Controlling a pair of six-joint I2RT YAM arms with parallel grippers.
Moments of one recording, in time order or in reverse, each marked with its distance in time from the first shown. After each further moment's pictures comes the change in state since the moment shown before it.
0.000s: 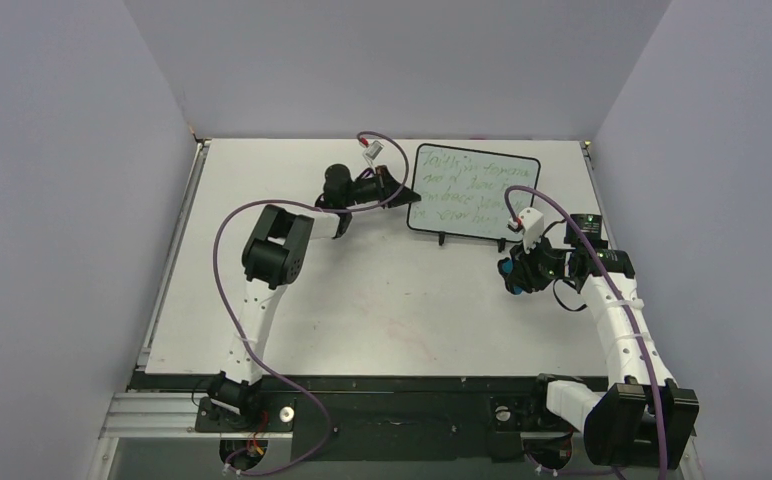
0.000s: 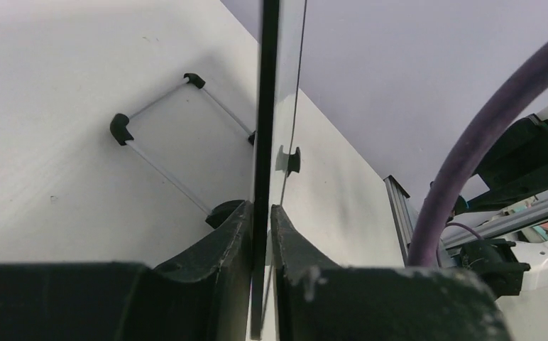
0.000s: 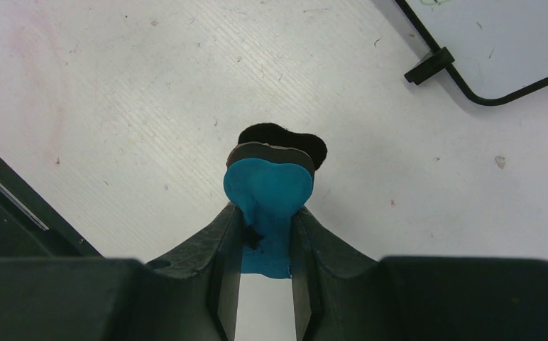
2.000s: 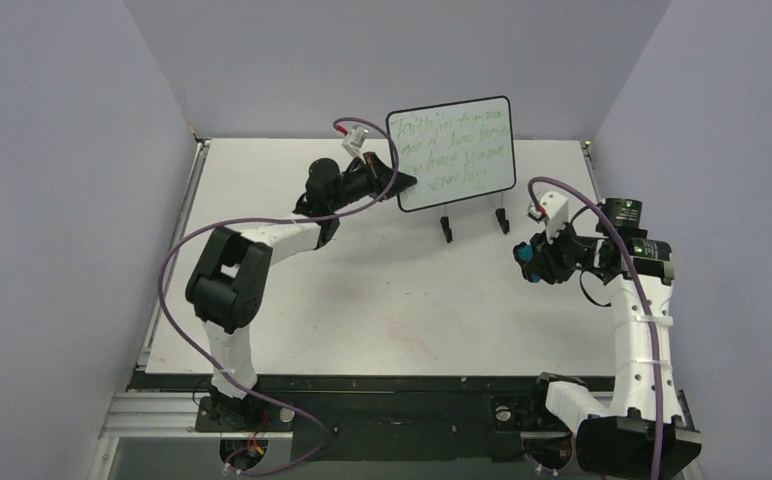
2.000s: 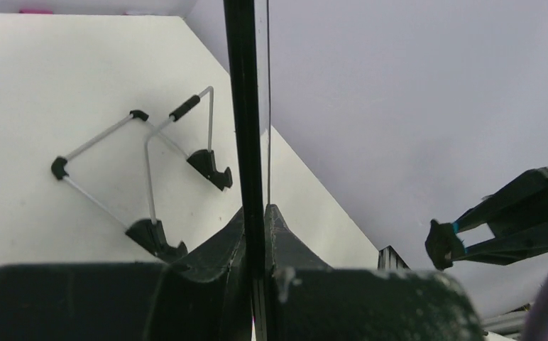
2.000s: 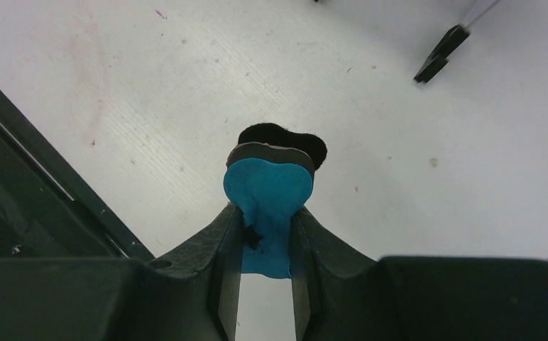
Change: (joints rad) left arm -0.070 -0.494 -0.318 -0.176 -0.317 0.088; right arm -0.085 -0.044 0.233 -0.288 -0.082 -0.140
